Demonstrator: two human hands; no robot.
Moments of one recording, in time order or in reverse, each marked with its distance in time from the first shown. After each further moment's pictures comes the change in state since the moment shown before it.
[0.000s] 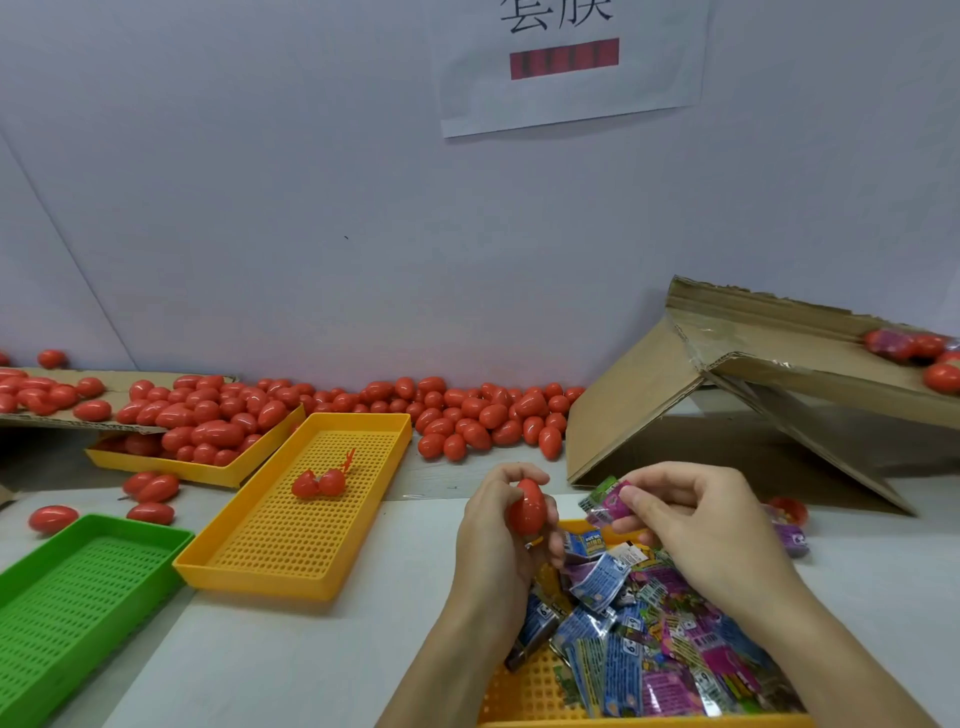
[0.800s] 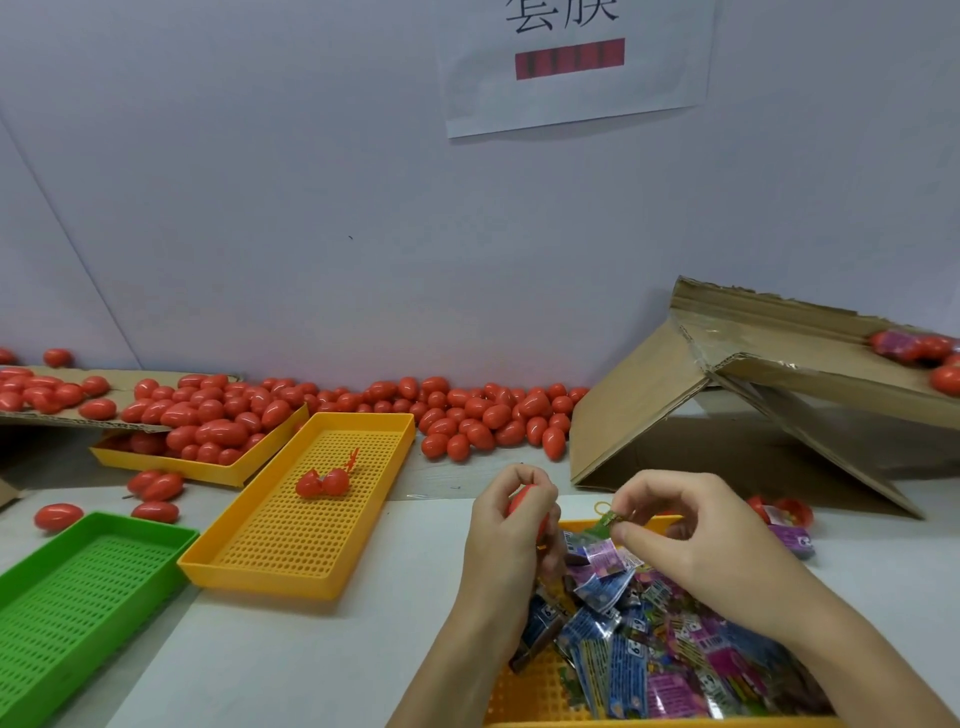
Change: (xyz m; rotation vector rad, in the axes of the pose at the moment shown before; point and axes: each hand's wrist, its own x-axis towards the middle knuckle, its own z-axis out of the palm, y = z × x) left_hand -0.005 0.002 -0.001 0.218 -0.031 0.105; right_hand -0.002 -0.003 -0.010 -0.202 -0.249 -0.186
